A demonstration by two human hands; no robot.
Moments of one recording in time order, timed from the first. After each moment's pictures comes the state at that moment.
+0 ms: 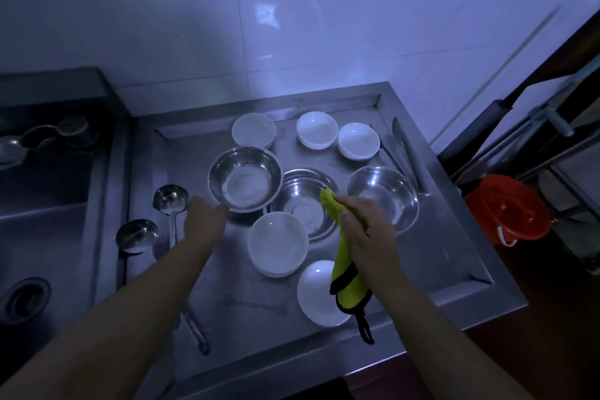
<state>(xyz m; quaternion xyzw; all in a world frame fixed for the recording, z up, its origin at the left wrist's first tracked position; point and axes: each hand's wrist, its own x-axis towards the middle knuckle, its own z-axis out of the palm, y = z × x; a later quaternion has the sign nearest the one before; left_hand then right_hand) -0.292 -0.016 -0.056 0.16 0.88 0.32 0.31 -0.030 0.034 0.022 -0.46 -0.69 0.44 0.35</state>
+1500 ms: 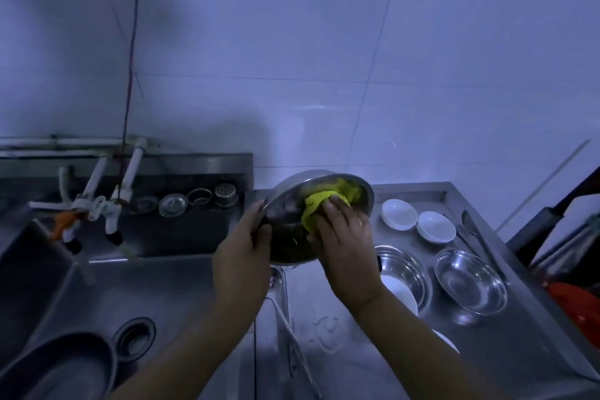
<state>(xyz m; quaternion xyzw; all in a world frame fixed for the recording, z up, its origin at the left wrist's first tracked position) -0.382 -0.218 0.134 0.33 0.70 0.61 0.15 -0.266 -0.100 0.109 -0.23 -0.88 -0.12 0.39</state>
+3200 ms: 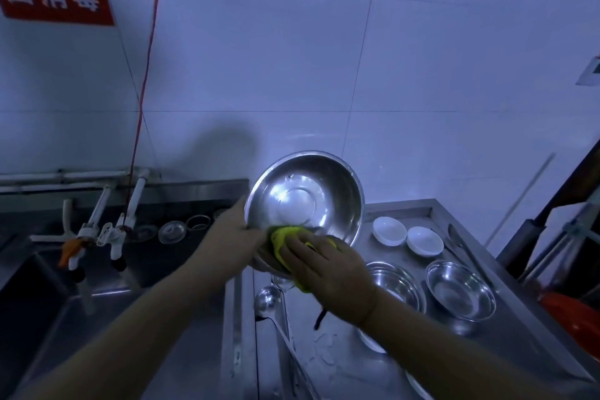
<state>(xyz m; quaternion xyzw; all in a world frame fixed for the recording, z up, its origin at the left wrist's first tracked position) -0.411 -0.242 0.209 0.44 0.67 0.53 0.28 -0.252 -0.126 0.135 0.00 -0.89 -0.23 0.39</state>
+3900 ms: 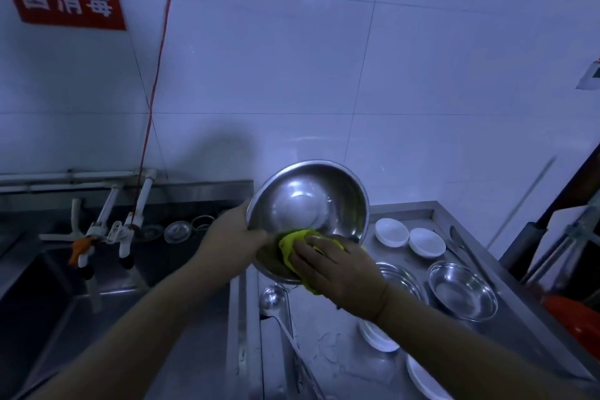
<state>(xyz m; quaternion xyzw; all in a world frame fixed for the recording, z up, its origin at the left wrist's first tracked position) -0.419 -0.251 0.201 0.48 0.70 0.49 0.21 -0.243 -0.125 0.141 0.04 -0.90 -0.27 0.34</state>
